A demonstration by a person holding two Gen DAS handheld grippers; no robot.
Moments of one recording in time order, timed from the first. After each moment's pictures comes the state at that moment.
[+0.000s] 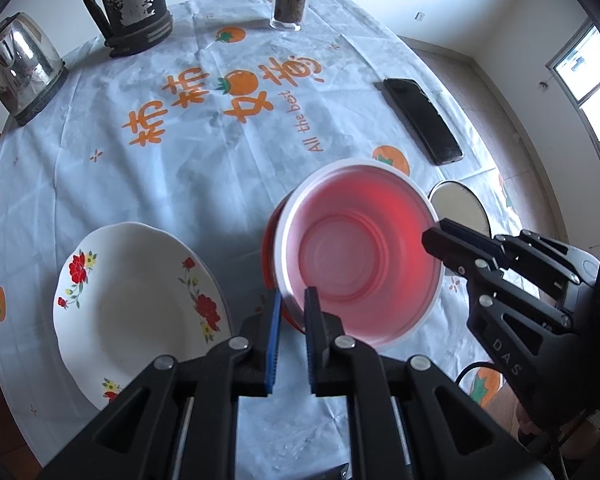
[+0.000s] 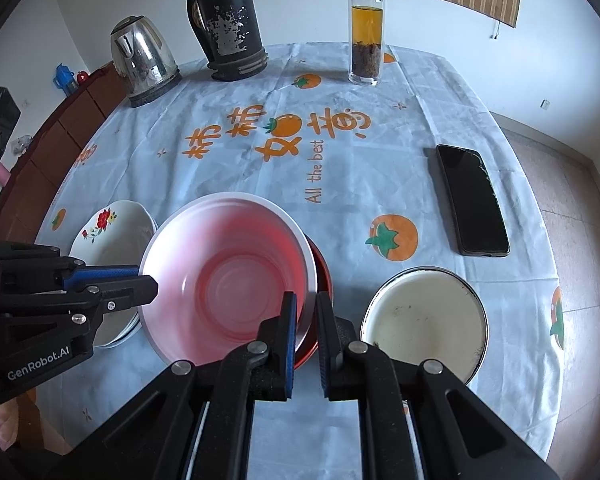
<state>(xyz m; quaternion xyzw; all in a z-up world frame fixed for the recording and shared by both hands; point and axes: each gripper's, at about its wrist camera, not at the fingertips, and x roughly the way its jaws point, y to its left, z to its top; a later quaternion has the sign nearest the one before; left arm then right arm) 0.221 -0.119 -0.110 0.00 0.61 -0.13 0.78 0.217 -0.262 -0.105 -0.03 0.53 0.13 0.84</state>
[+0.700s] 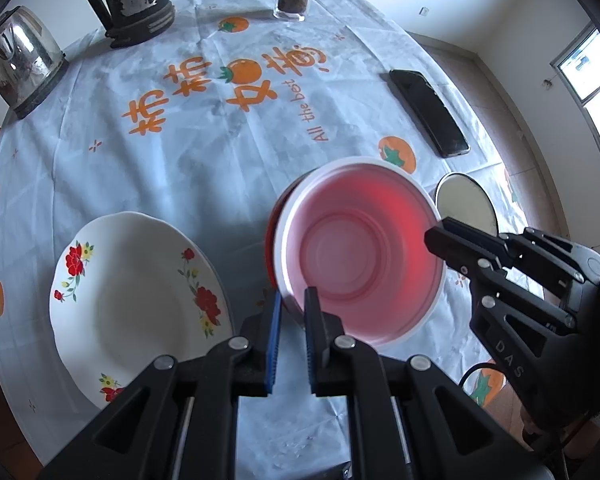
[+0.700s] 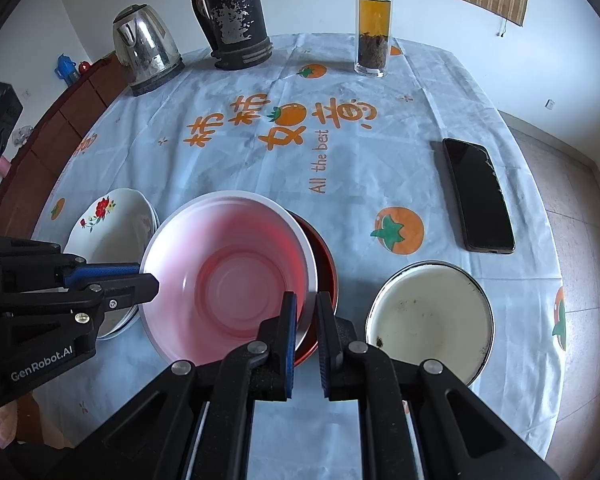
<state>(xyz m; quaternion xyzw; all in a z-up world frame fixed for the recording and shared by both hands) 0.222 -0.120 -0.117 0.00 0.62 -0.12 0.77 0.219 -0.258 -0.111 -0.04 0.54 0.14 0.83</state>
